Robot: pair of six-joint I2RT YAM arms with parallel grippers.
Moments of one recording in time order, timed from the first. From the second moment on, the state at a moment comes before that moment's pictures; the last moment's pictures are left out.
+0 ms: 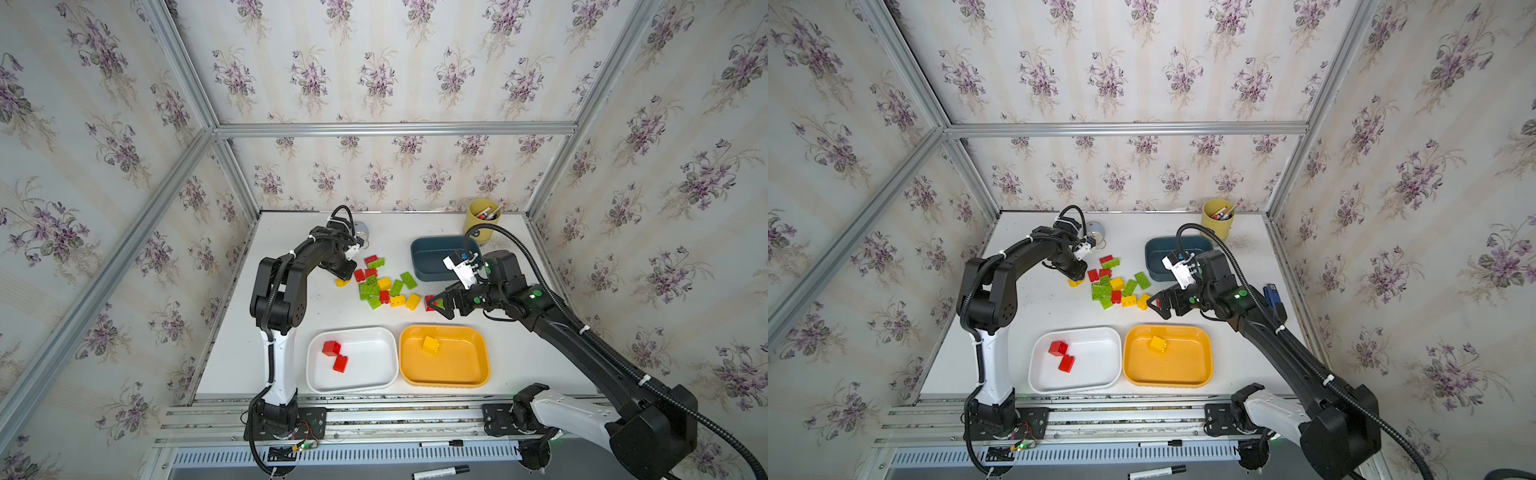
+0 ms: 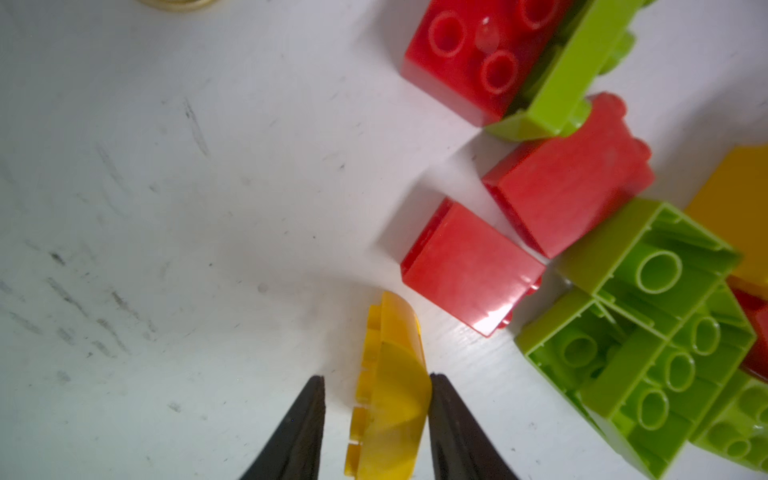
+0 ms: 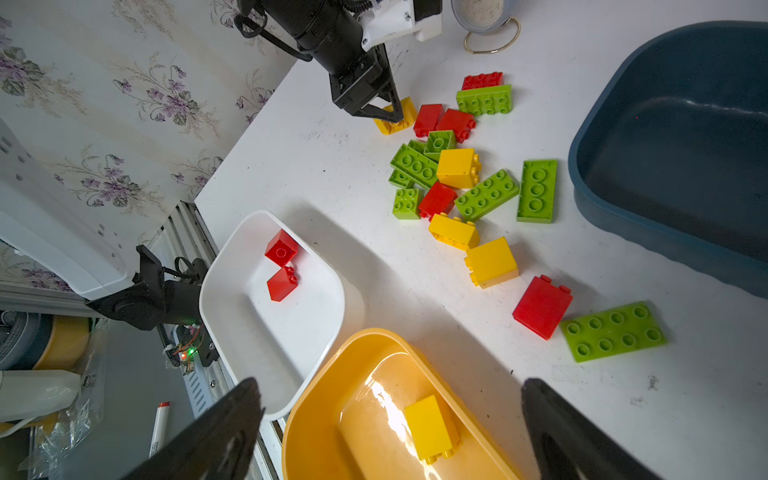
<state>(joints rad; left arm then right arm) -0.23 2.14 1.67 -0.90 0.03 0.39 0.41 1.12 0.94 -0.59 -0.54 0.10</state>
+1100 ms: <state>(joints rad) -0.23 2.20 1.82 -1.09 0.00 0.33 0.41 1.19 1.04 -0.67 -0.53 0.07</state>
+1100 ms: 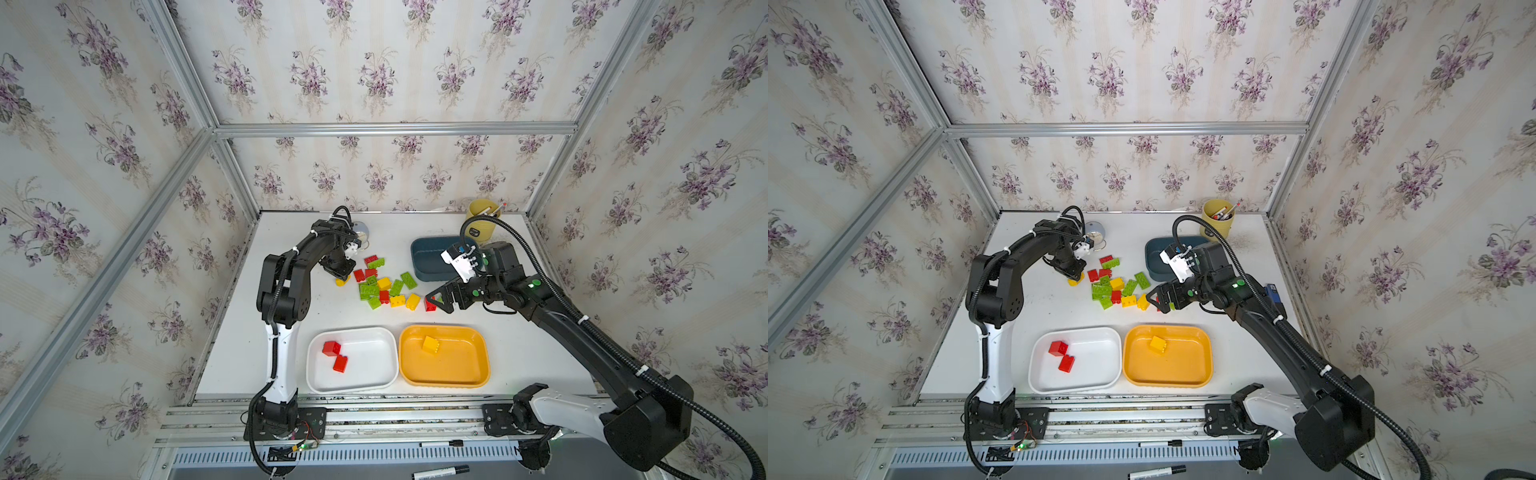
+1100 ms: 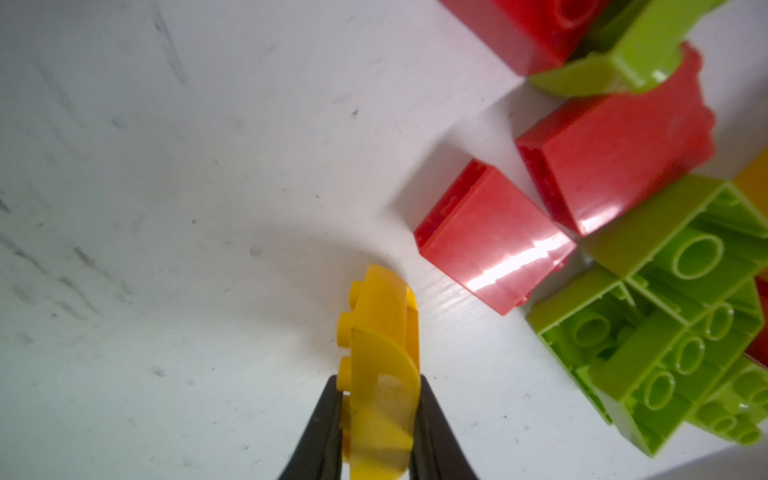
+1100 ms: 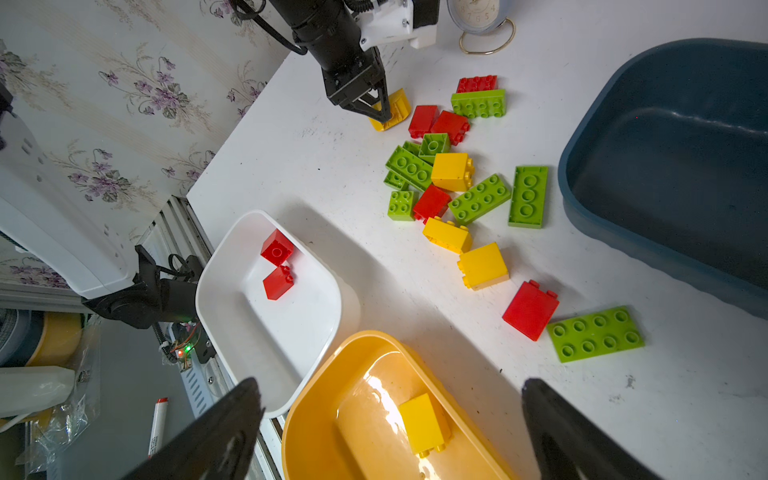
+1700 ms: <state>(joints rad) -0.39 1.74 1.74 -1.21 0.09 0.17 0.41 1.11 0.96 -0.65 -0.57 0.08</state>
